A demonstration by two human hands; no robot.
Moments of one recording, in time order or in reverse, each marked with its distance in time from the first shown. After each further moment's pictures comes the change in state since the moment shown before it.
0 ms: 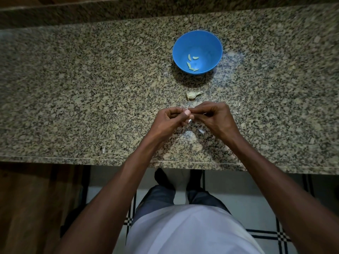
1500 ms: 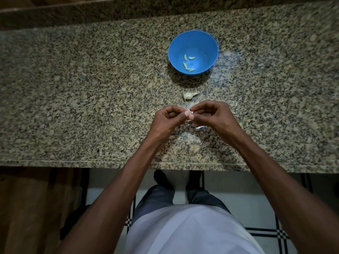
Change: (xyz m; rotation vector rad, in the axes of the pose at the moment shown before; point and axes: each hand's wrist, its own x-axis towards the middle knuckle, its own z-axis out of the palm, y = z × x) left_hand 0.004 -0.004 0.006 -0.026 0.039 0.024; right_hand -0.001 0.001 -0.015 0.299 -0.056 0.248
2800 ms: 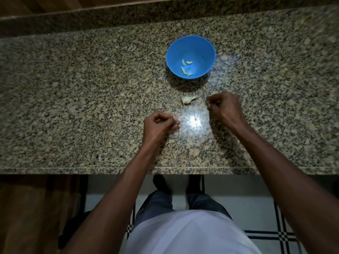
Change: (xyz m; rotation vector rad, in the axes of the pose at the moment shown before) left_hand 0.005 -0.010 -0.010 -0.077 0.279 -0.063; right_hand 0.036 -0.003 -0.031 -0.751 0.334 -0.109
